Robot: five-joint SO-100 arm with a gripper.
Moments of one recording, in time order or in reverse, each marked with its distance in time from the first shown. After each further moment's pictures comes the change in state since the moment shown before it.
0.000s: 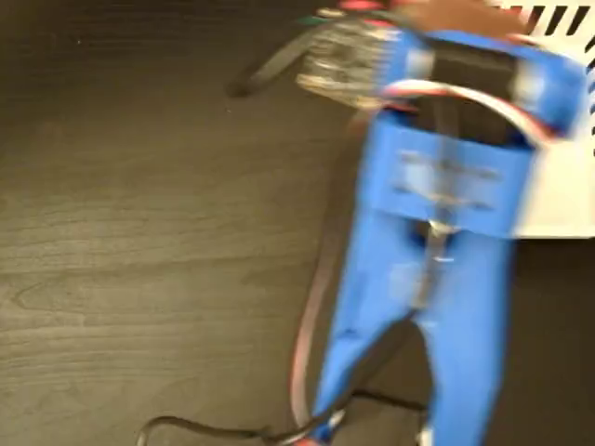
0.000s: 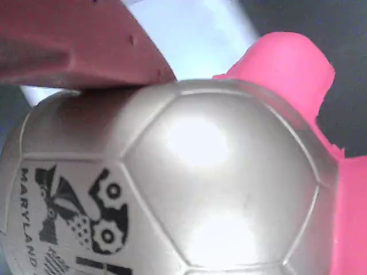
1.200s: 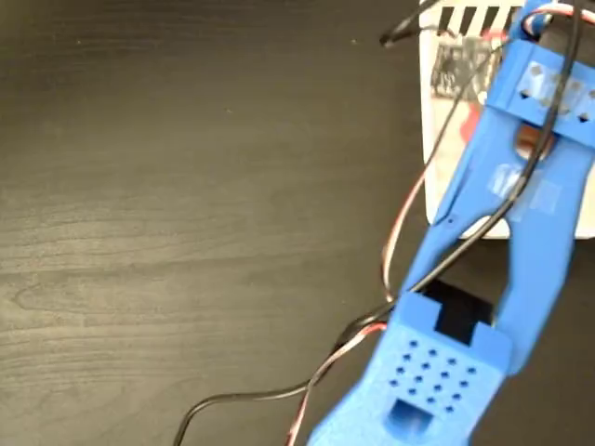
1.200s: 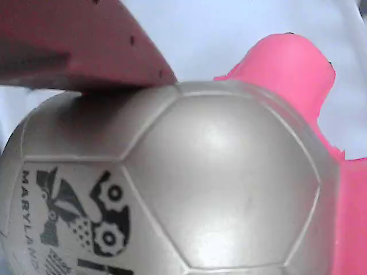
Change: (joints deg) arm 8.2 -33.7 -18.6 0.0 -13.1
